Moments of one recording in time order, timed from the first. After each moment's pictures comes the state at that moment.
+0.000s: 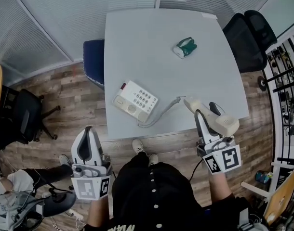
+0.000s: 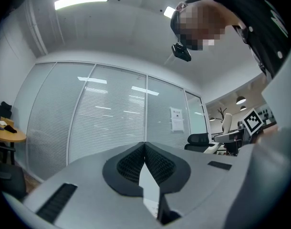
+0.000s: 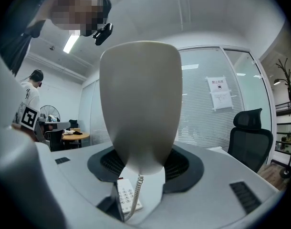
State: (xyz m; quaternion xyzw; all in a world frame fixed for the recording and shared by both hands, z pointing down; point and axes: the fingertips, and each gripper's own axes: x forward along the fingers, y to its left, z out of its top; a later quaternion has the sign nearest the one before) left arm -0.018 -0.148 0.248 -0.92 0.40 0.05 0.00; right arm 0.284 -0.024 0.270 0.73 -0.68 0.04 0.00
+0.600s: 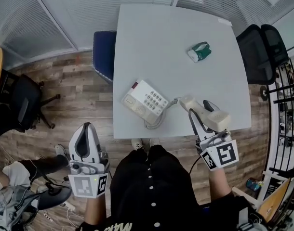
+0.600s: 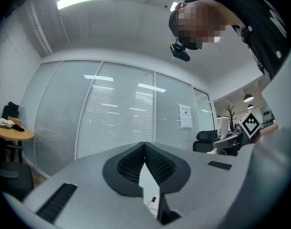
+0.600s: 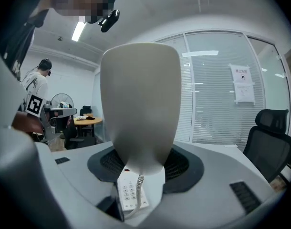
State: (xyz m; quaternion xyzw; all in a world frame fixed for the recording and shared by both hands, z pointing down) left arm -0.052 -0.200 0.264 -0.90 0.43 0.03 -0.02; right arm 0.246 -0.109 0.302 0.67 -0.74 0.07 0.10
